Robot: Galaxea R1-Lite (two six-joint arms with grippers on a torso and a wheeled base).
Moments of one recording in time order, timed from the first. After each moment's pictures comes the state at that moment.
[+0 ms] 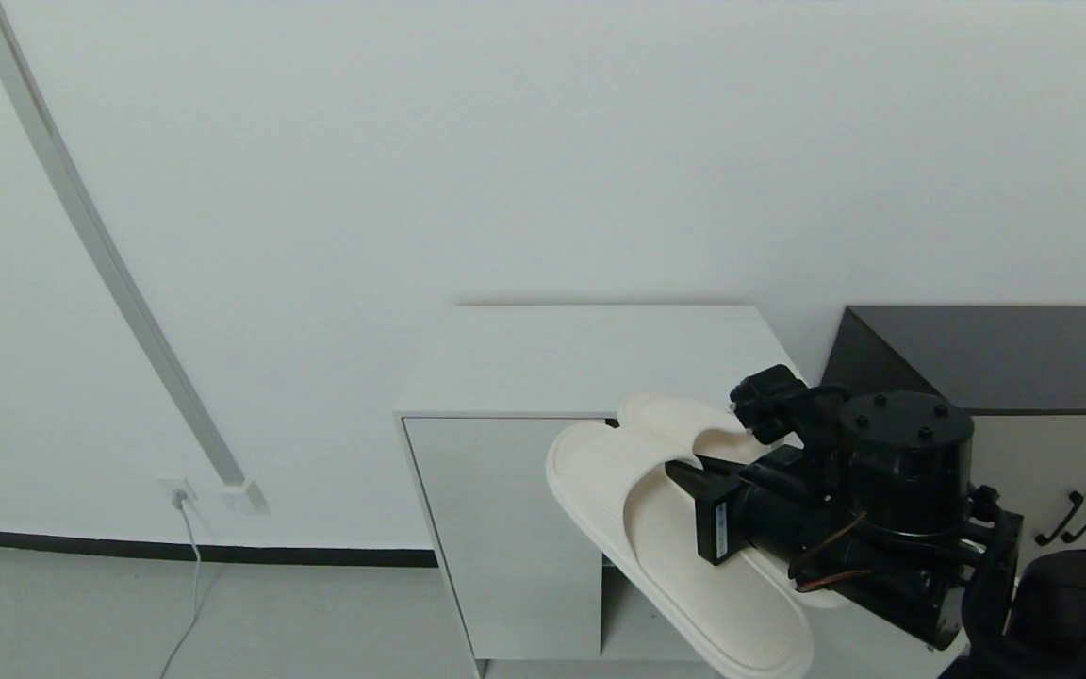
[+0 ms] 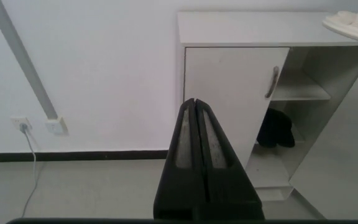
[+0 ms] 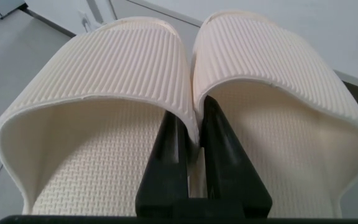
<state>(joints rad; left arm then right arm) 0.00 0.00 0.00 0.00 0.00 0.00 0.77 1.77 -0.64 -0.92 -0.14 0.10</state>
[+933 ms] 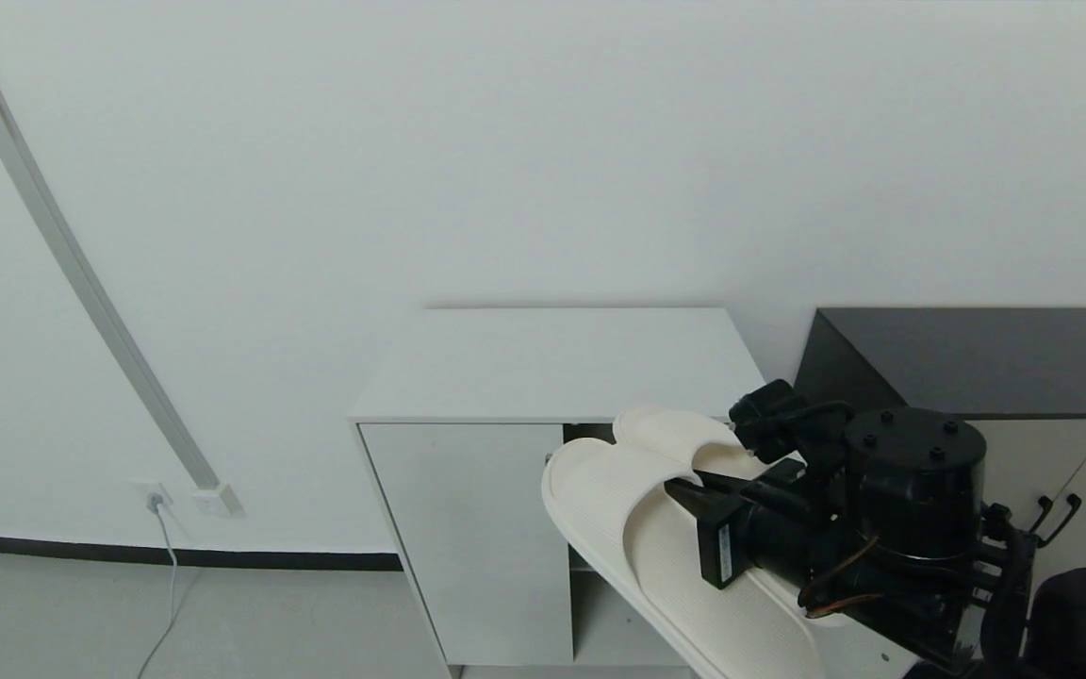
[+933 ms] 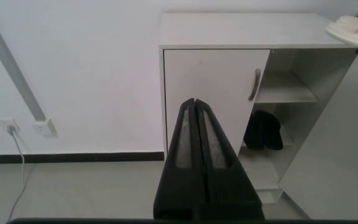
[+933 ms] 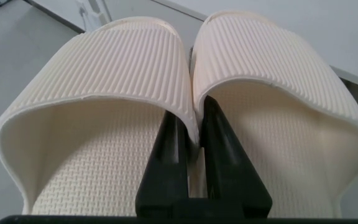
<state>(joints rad) 0.00 0.00 0.00 0.00 0.00 0.00 0.80 1.75 -0.60 -0.92 -0.13 0.08</state>
